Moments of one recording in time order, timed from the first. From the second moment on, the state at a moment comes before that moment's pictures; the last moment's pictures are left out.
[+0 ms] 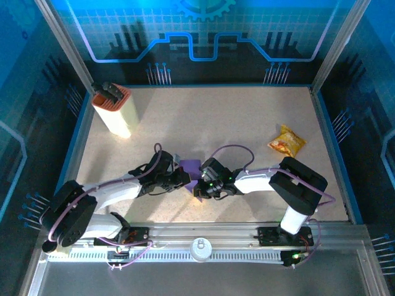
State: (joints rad) left arm -0.61 1.32 0.49 0.01 0.39 -1.02; right arm 0.92 1.71 0.71 0.06 -0.36 0.96
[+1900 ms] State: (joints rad) left arm -0.49 1.56 0.50 0.10 0.51 -0.82; right arm 0.89 1.70 0.74 -0.03 -0.39 0.86
